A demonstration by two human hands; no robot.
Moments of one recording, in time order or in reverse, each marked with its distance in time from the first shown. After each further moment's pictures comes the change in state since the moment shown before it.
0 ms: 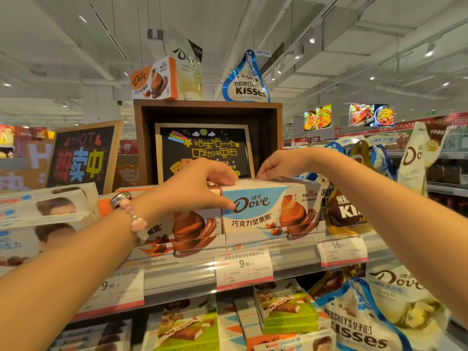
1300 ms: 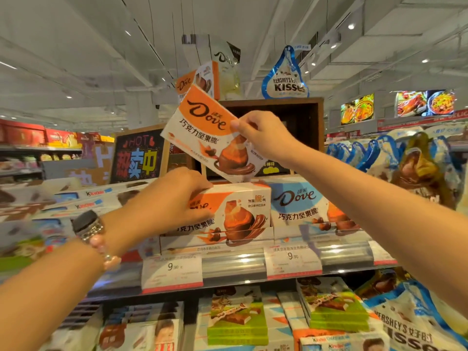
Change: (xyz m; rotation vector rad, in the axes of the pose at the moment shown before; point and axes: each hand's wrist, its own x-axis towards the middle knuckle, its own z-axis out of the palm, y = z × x) left_hand -0.090 -0.026 -0.052 0.615 0.095 0.013; right_hand 0.021 -0.127 0.018 0.446 0.706 -0.383
